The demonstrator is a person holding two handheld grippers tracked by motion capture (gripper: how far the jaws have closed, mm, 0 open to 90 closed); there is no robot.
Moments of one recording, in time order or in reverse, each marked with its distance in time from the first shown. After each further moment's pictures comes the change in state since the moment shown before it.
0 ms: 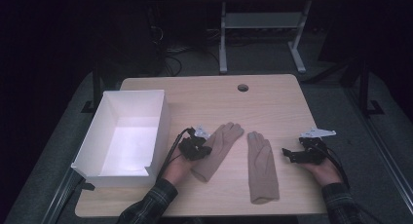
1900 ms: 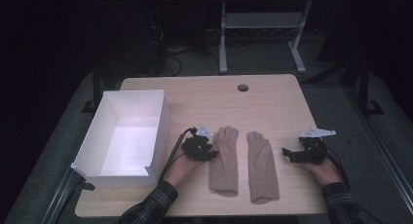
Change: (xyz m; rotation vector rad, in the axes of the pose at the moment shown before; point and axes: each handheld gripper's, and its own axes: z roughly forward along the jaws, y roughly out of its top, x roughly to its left) left arm 0.000 0.008 0.011 -0.025 -0.044 -0.021; right arm 0.000 0.001 0.001 0.000 0.000 0.004
